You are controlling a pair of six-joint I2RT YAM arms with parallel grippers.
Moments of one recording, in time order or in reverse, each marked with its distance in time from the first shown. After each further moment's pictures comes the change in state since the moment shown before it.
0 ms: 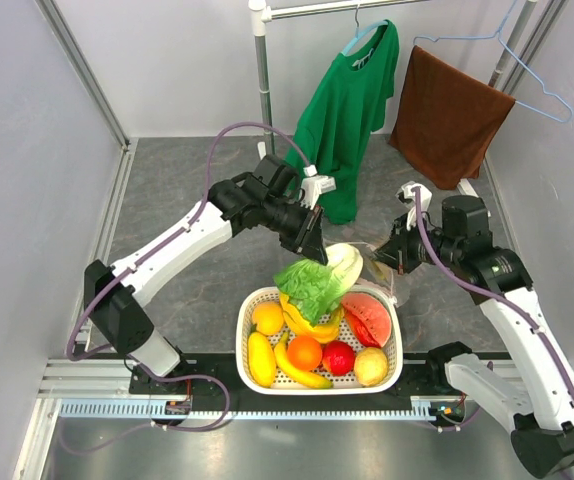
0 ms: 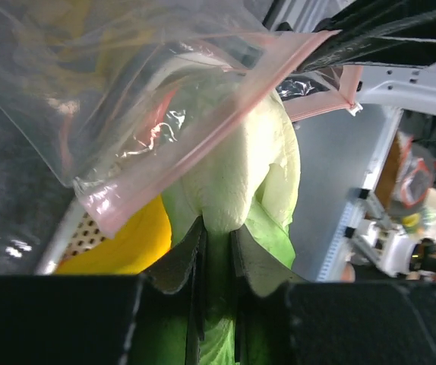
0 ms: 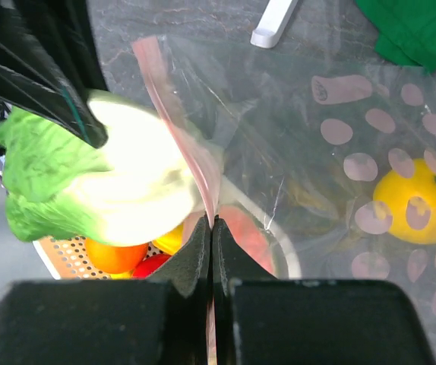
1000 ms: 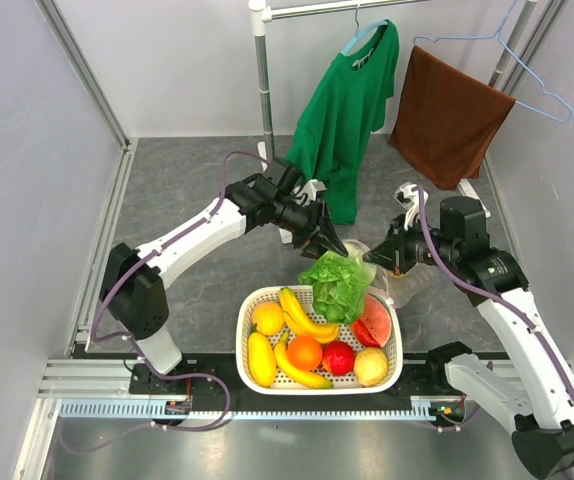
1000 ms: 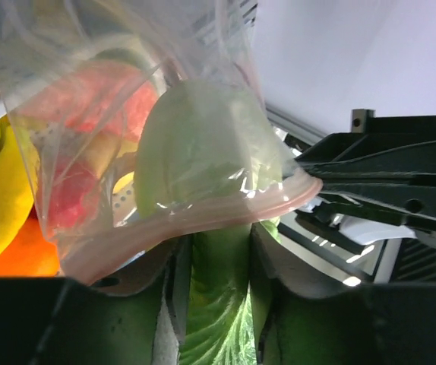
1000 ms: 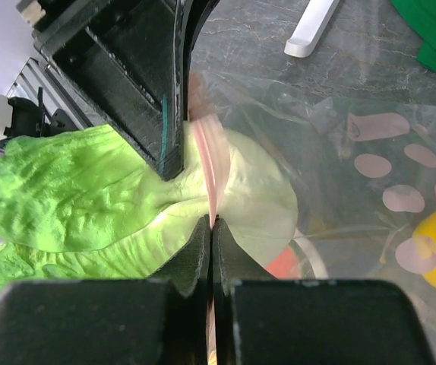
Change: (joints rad) left arm 0.046 0.105 -0.071 0.178 0.161 -0.758; right arm 0.011 -0.013 -0.041 0.077 -0.080 0.069
